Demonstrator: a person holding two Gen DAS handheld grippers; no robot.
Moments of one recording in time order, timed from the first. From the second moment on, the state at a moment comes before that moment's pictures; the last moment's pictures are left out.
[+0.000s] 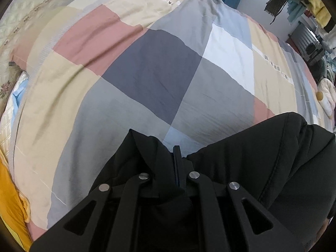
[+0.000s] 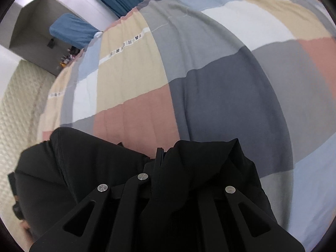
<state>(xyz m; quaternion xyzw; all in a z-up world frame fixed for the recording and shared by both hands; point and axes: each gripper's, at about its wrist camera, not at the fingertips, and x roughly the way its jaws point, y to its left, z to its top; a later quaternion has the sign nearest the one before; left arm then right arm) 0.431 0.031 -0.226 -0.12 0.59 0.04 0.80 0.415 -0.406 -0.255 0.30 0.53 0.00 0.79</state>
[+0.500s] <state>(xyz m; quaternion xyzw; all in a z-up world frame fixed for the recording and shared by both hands) 0.355 0.067 -0.133 -0.19 0.54 -0.04 0.82 0.337 -0.418 -0.118 0.30 0.47 0.06 0.83</state>
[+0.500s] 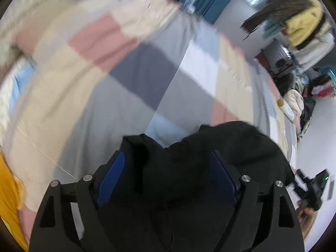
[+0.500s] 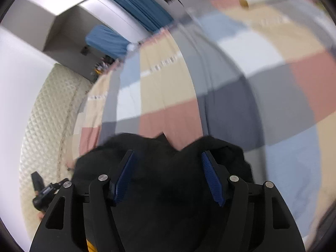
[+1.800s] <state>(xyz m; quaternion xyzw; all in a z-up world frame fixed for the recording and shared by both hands) 0.364 -0.075 -0.208 -0.01 0.44 -0.09 0.89 0.383 -0.261 -0.211 0.08 0.43 0.07 0.89</state>
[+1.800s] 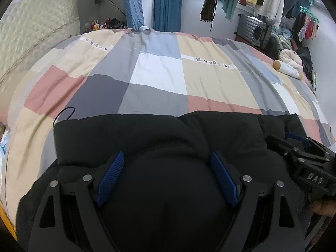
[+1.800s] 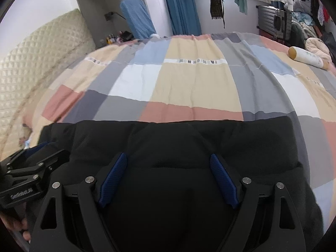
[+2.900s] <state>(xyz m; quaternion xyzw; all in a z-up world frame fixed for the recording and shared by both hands) 0.196 0.100 -0.196 -0.10 0.42 0.02 0.90 0.209 -0.380 -0.201 0.12 0.45 0.08 0.88</state>
